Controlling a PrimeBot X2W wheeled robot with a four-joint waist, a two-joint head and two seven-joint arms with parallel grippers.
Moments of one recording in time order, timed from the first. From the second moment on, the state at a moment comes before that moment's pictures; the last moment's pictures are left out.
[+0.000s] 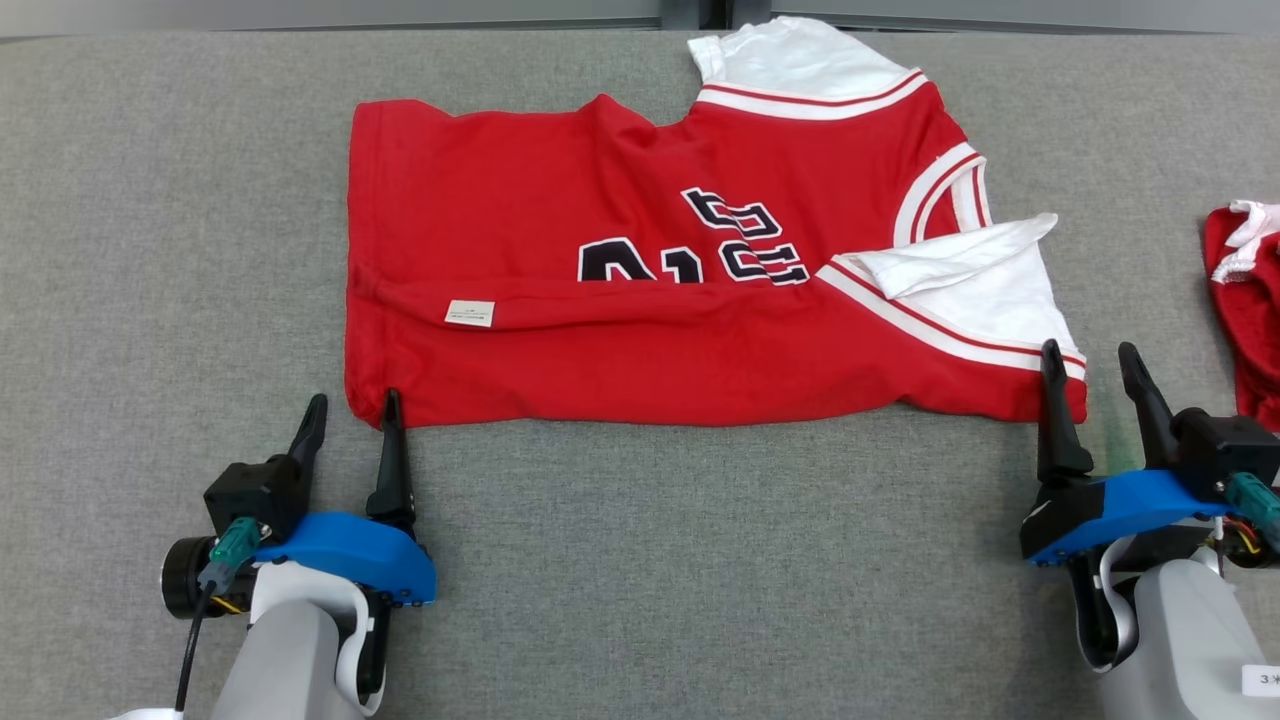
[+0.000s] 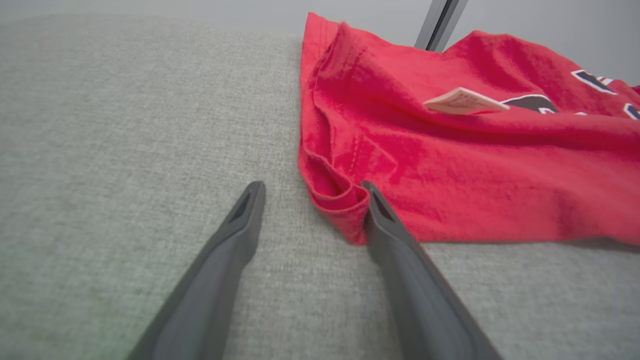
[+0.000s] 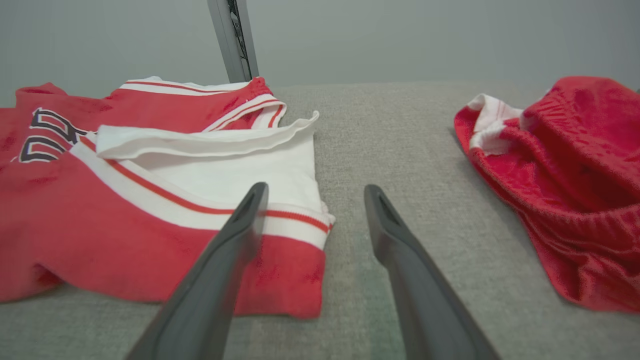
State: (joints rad) left arm -0.35 0.06 -0.05 0.65 -0.22 -0.12 -0.27; right arm -0.37 -0.05 -0.19 0.49 0.04 0.13 -0.26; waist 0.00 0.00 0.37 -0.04
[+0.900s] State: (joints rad) left arm -0.31 0.06 -0.09 0.50 -0.26 -0.13 -0.26; right arm -0.40 -0.05 -0.17 0.61 0.14 0.13 -0.26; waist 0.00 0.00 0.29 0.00
